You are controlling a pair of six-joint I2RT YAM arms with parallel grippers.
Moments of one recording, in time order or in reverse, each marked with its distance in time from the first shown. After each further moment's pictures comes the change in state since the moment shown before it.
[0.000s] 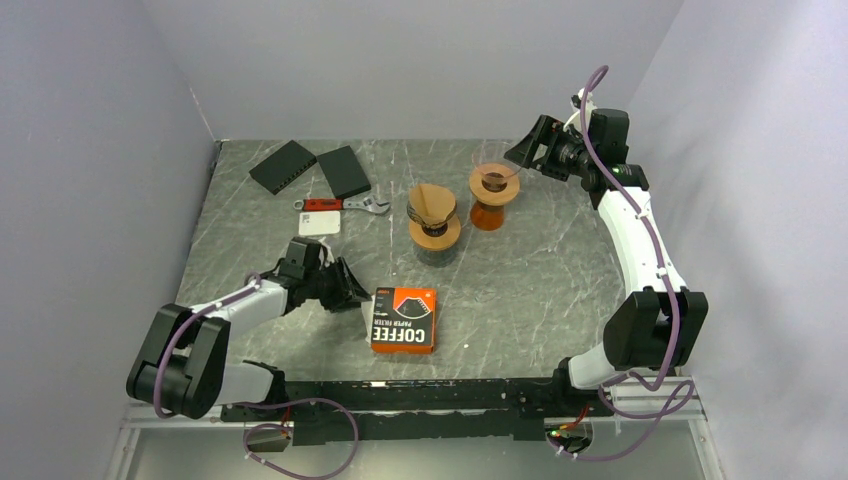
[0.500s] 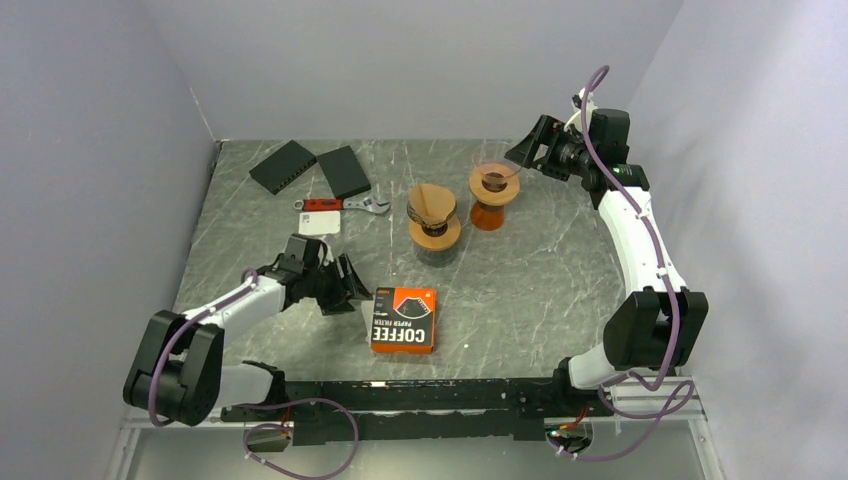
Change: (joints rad) left arm -0.001 -0.045 0.055 -0.156 -0.023 0.045; right arm -0.004 0.000 0.000 0.000 0.000 0.000
